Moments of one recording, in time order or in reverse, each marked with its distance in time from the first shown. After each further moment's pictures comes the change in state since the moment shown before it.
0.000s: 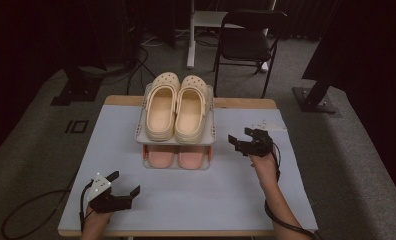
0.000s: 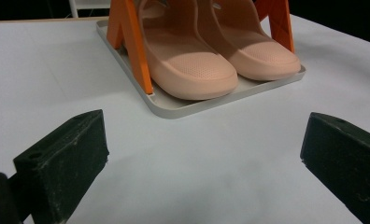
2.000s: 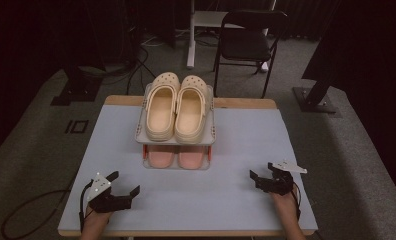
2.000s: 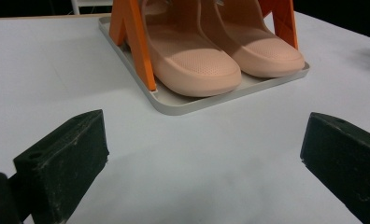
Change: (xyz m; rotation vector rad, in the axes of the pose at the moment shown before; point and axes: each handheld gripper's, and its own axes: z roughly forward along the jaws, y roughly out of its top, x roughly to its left) left arm 0.001 -0.001 0.000 0.008 0.004 -0.002; right arm -0.028 -0.117 -0.054 0.062 -0.130 0.038
